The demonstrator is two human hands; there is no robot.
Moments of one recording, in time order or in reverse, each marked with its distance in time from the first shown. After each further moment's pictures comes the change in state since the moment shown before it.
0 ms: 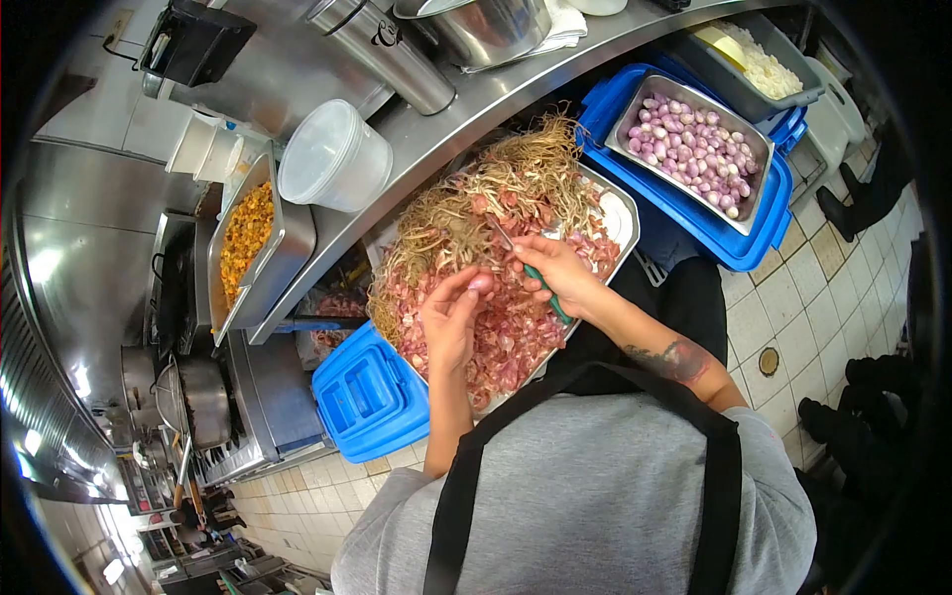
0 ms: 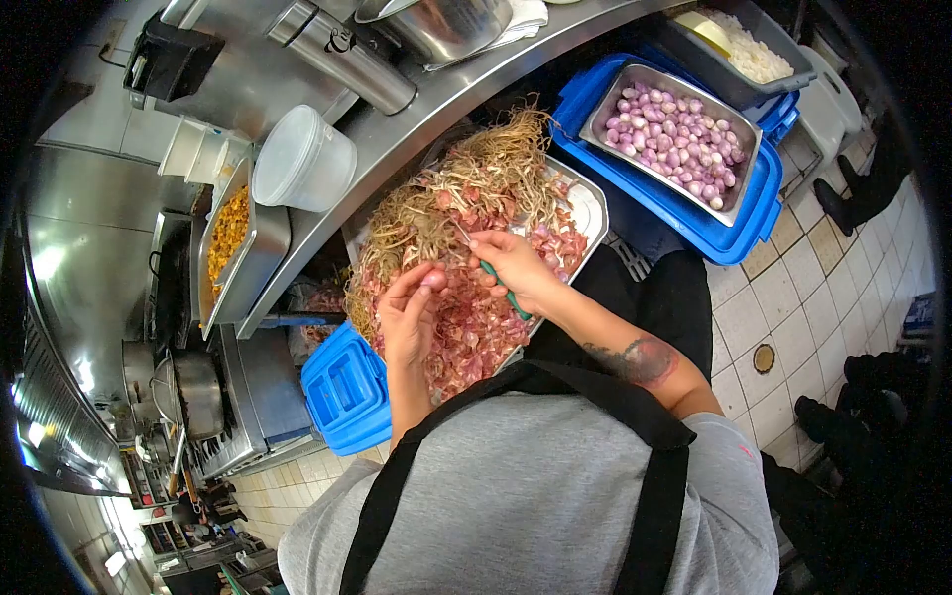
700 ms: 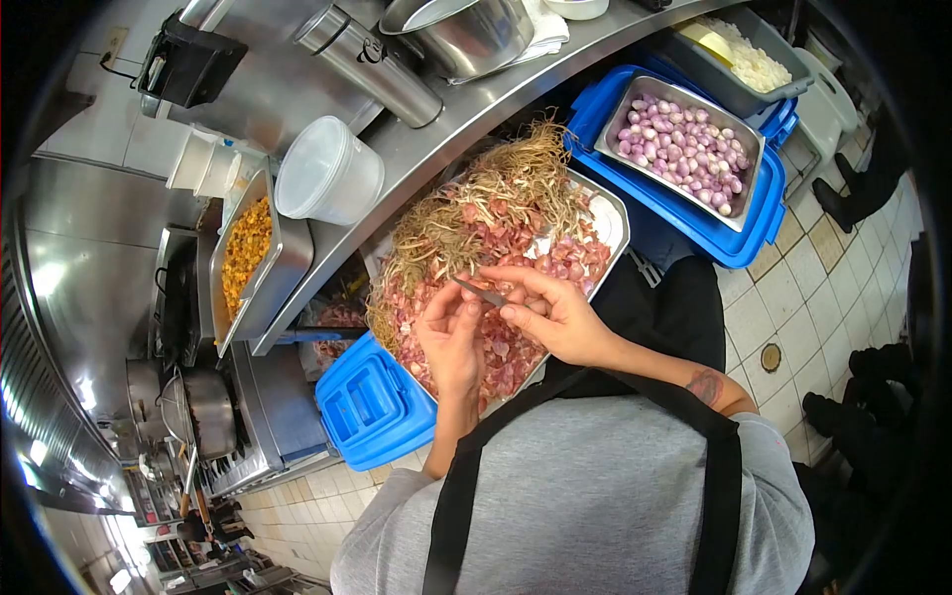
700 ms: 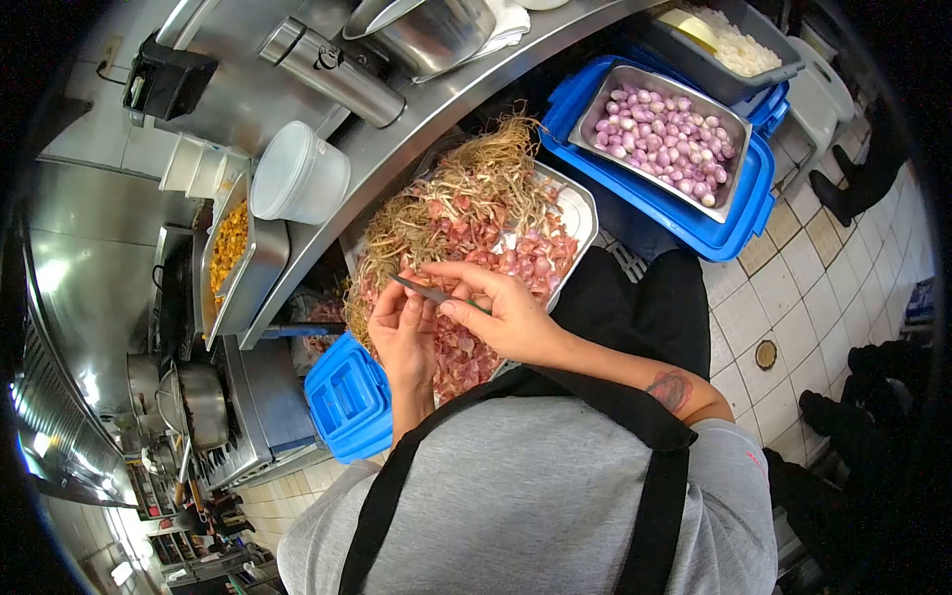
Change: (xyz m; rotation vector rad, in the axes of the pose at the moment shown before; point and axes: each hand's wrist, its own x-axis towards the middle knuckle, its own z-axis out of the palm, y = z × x) left_hand -0.022 0.014 0.043 -0.146 0.056 0.176; right_hand -0.082 -0.020 0.033 -0.436 -0.292 -0.497
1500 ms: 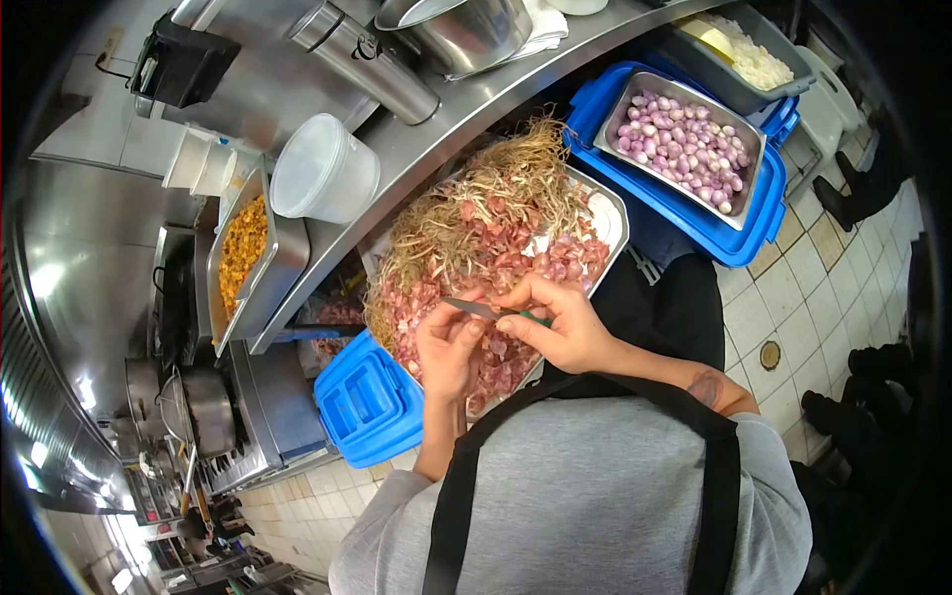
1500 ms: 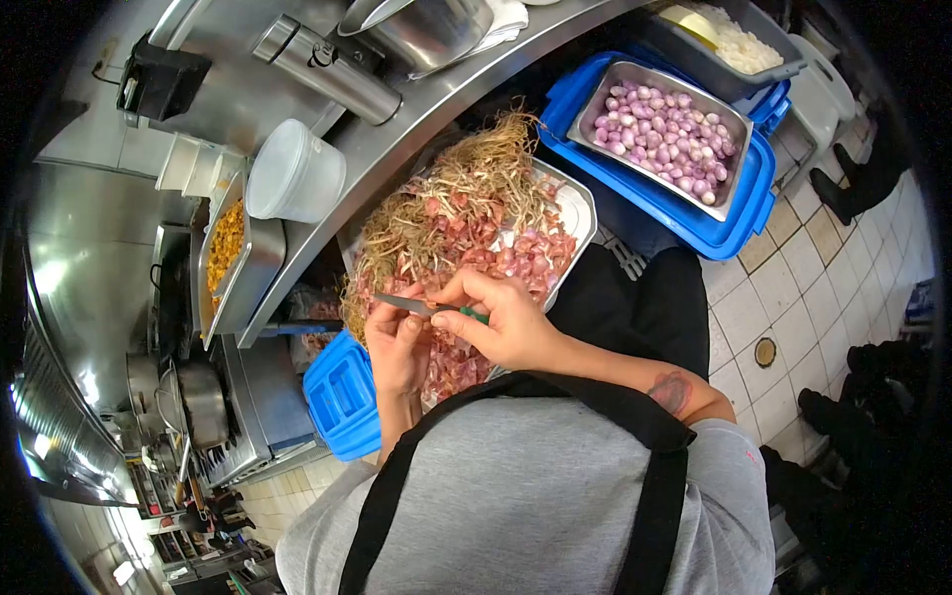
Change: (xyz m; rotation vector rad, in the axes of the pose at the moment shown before) left_hand -0.007 0.014 -0.003 0.051 -0.204 -0.106; right_hand -0.004 0.011 0.000 -0.028 0.067 -0.103
